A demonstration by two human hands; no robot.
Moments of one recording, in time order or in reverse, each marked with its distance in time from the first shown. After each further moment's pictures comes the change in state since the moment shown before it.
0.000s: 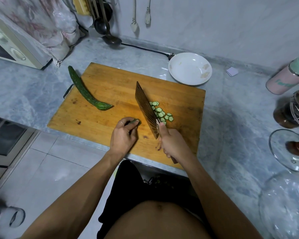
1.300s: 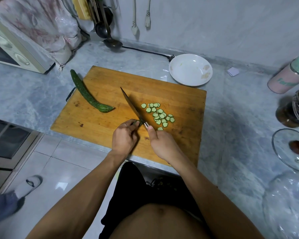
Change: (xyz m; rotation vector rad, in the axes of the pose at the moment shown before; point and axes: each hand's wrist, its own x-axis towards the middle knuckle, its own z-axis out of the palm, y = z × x) left_hand 0.004 0.006 -0.007 0.091 -0.051 0.018; right_hand 0.003 -0.013 0.022 -0.141 -0.018 -0.129
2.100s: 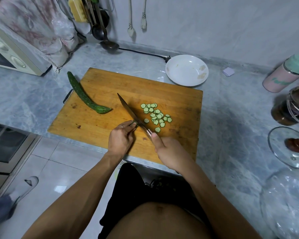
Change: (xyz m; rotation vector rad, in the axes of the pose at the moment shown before) left_hand -0.001 -0.015 0.005 -0.039 0.013 0.002; right_hand -0.032 0.011 -0.018 -0.003 -0.052 -0.058
